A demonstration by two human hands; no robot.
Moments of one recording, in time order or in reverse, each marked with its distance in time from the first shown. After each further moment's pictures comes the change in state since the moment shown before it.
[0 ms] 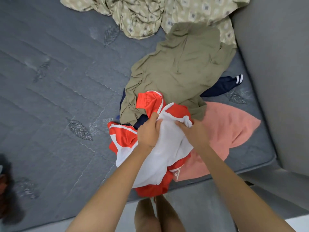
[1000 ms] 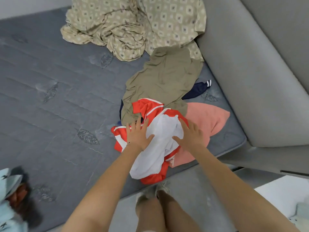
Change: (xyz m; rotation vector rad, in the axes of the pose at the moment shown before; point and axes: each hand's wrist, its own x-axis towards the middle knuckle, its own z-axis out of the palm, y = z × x) left_hand -0.063 0.014 -0.081 0.601 -0.302 0.079; right_hand -0.121 -0.031 -0.049 -0.762 -0.051 -0.063
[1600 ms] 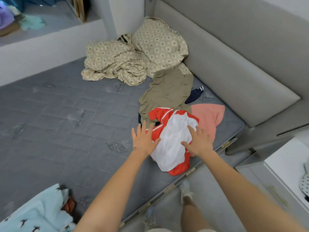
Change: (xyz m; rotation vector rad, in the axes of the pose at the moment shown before) left_hand -0.155 -0.108 -0.074 0.075 0.136 0.201; right_hand -0.191 -0.113 0.003 0.118 0.126 0.148
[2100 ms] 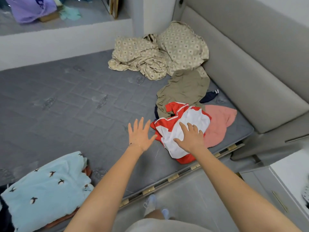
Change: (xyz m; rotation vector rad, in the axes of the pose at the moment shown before) left_hand -0.129 -0.084 -0.001 0.024 0.068 -0.120; right_hand -0.101 -0.099 0.030 -0.151 0.064 -0.191
